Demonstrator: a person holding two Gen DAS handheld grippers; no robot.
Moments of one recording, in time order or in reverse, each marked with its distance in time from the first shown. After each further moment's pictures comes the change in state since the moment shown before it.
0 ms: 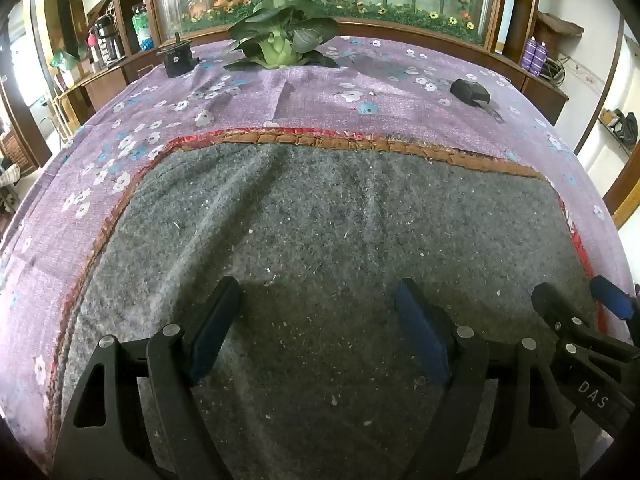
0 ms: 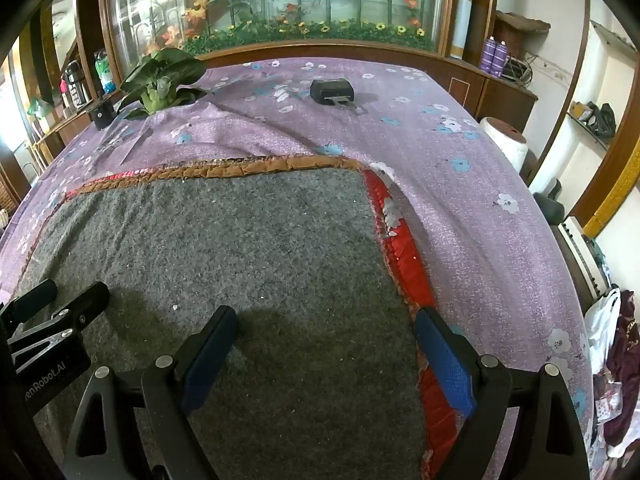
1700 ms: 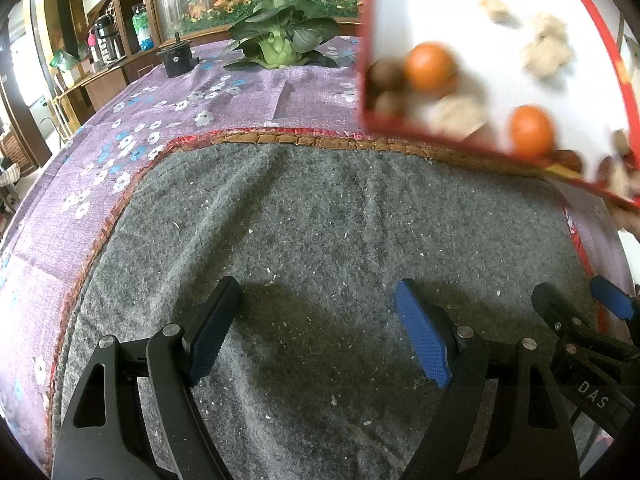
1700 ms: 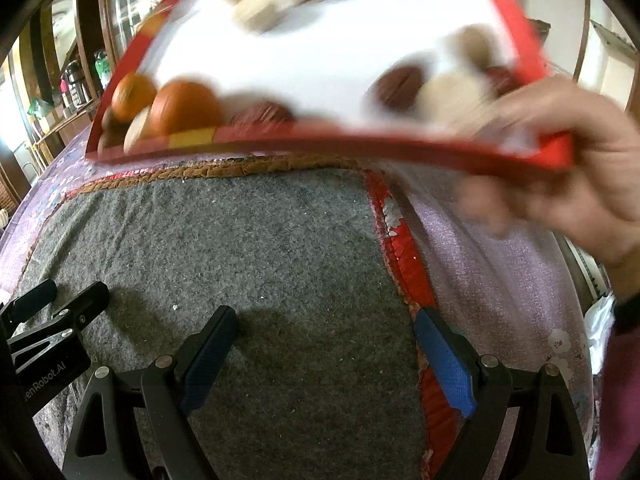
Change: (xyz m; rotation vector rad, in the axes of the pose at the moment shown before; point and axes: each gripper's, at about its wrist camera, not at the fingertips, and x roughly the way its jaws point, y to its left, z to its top) left arm 0.000 -0.002 0.000 0.000 0.000 0.001; right arm 0.001 0.001 -0.001 0.000 0.000 0.000
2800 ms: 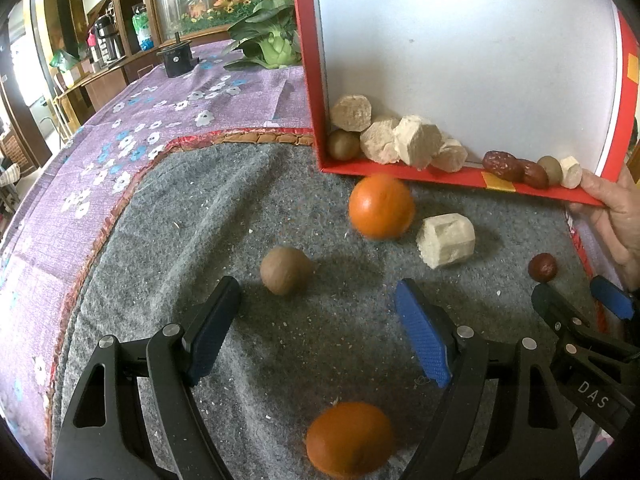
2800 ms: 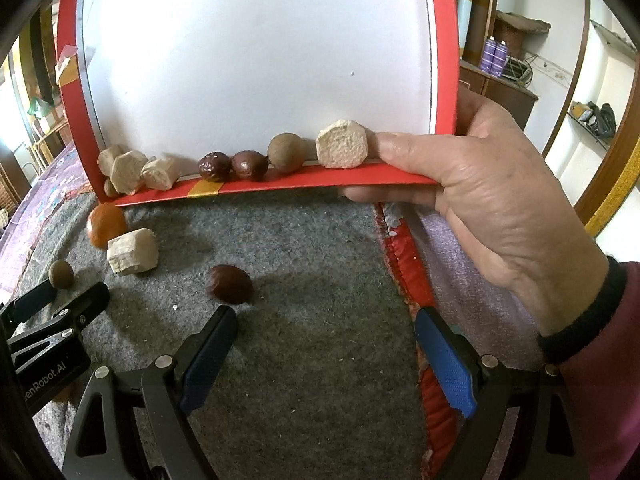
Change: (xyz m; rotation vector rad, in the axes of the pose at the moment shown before) left arm 0.000 0.000 0.000 0.000 0.000 0.000; right arm 0.001 0.001 0.000 0.000 0.001 0.000
